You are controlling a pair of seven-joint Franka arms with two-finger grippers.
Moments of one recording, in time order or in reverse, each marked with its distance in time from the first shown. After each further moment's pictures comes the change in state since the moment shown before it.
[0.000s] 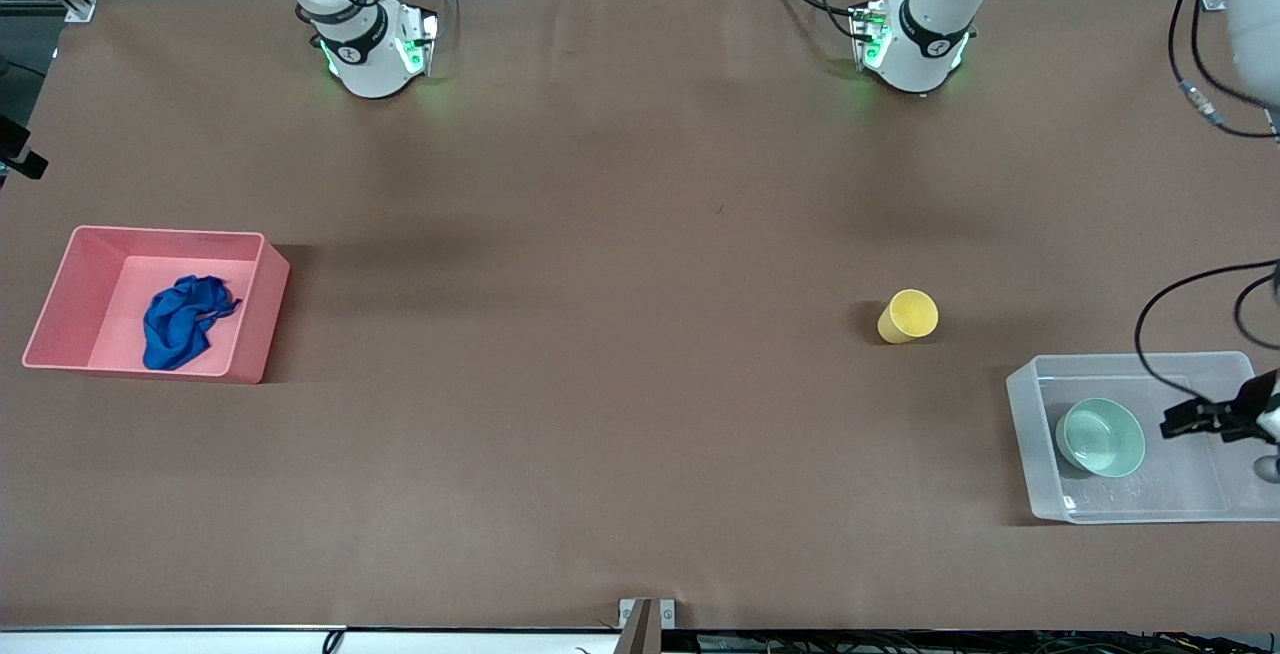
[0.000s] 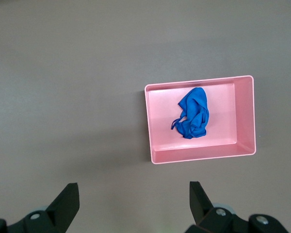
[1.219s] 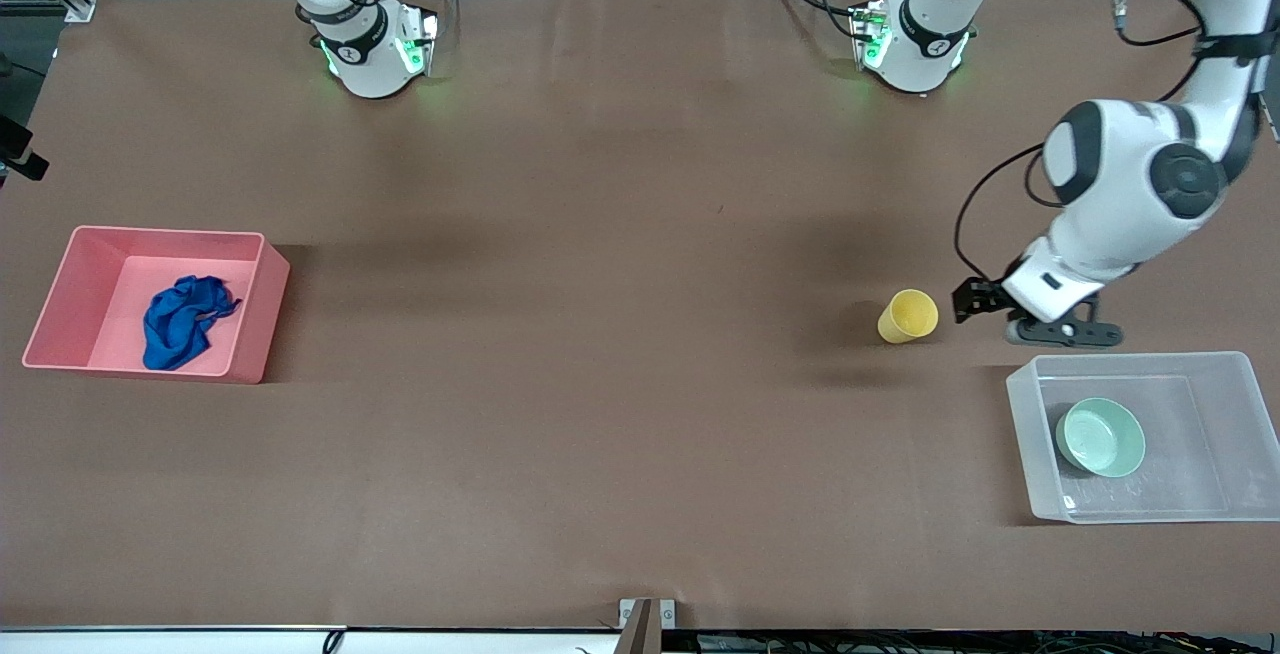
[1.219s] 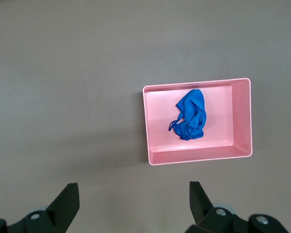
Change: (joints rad) left arm -0.070 -0.430 -0.234 -0.910 0.008 0.467 -0.343; right arm 0.007 0.000 0.002 -0.001 -0.016 0.004 -0.005
